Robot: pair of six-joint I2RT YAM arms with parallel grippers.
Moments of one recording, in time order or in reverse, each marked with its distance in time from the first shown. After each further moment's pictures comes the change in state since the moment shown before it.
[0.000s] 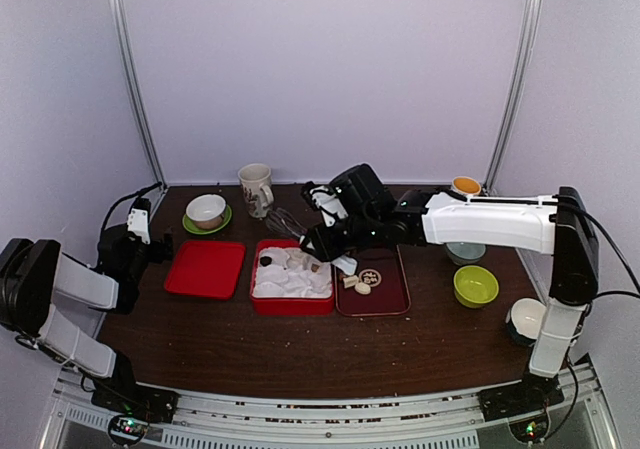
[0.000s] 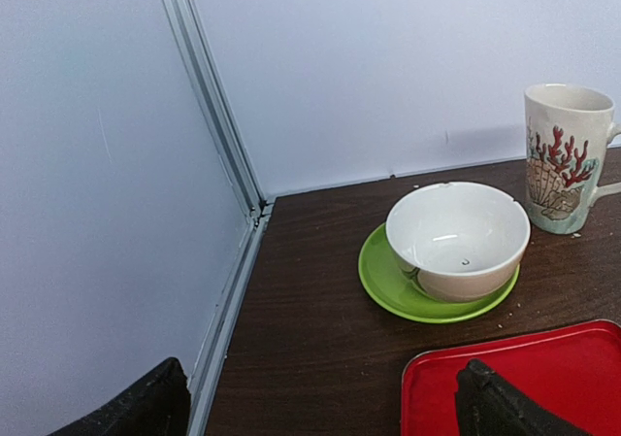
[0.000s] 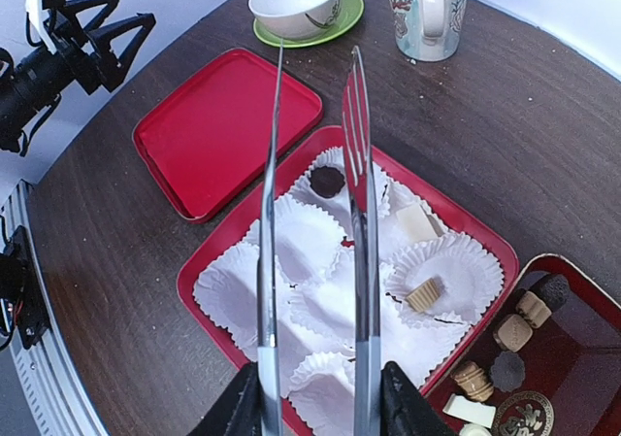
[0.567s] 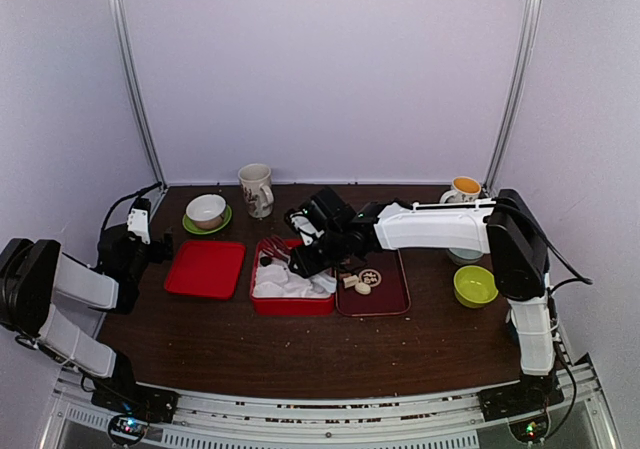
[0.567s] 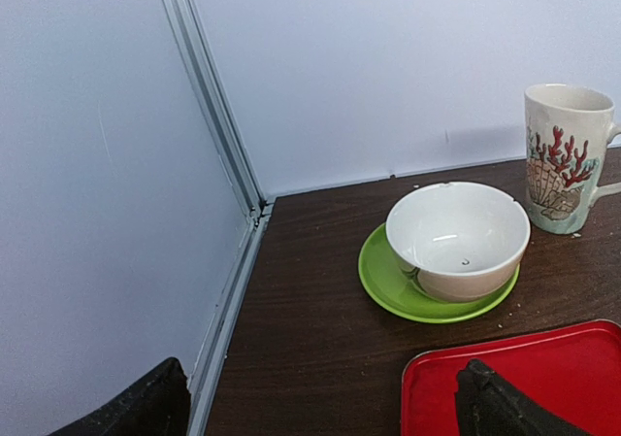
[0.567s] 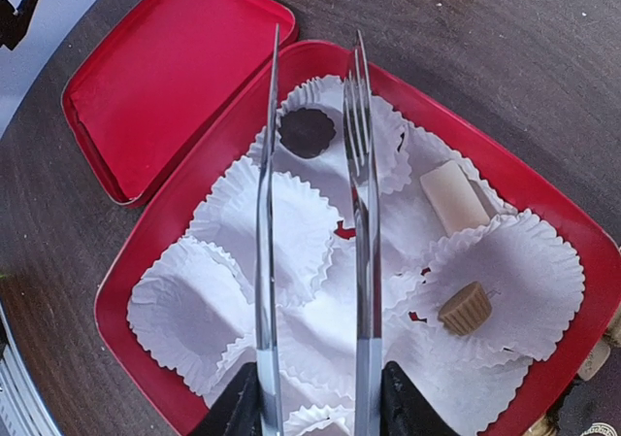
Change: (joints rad) left arm 0.000 0.000 0.000 0.000 0.000 0.000; right arm 0.000 0.287 0.206 -0.095 -0.008 0.055
